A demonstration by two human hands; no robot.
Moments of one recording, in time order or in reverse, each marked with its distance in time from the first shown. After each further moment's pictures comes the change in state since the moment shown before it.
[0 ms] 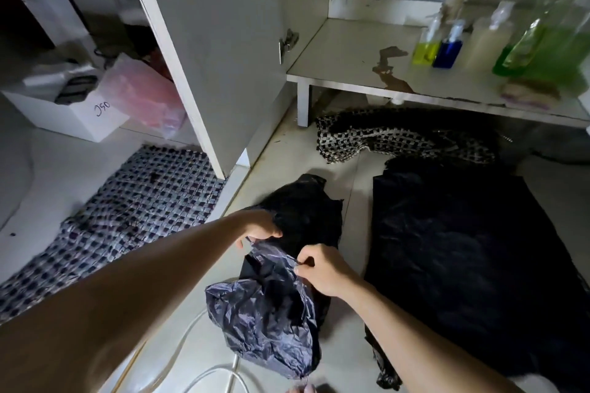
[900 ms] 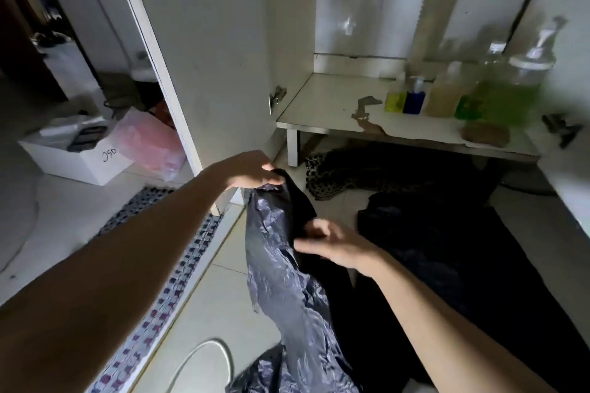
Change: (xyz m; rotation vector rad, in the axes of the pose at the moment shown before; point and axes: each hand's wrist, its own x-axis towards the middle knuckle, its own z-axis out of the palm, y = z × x) left_hand -0.096 0.061 -0.115 0.057 0.424 0.462; right_hand -0.024 -0.038 -0.113 0.271 -0.055 -0.084
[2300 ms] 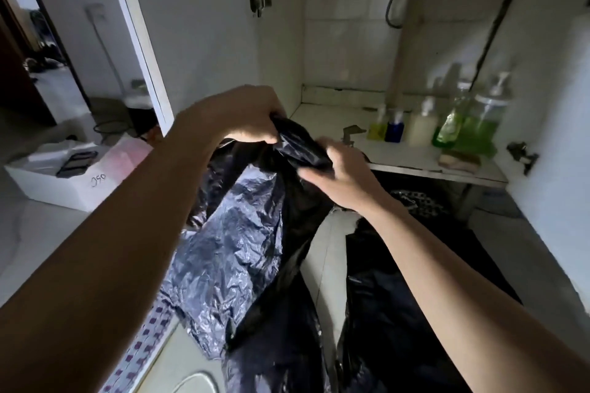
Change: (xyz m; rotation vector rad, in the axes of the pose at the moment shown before) left_hand -0.058 0.098 -0.101 0.347 0.297 0.188; right_hand -0.019 -0.115 -0.076 -0.394 0.622 -0.591
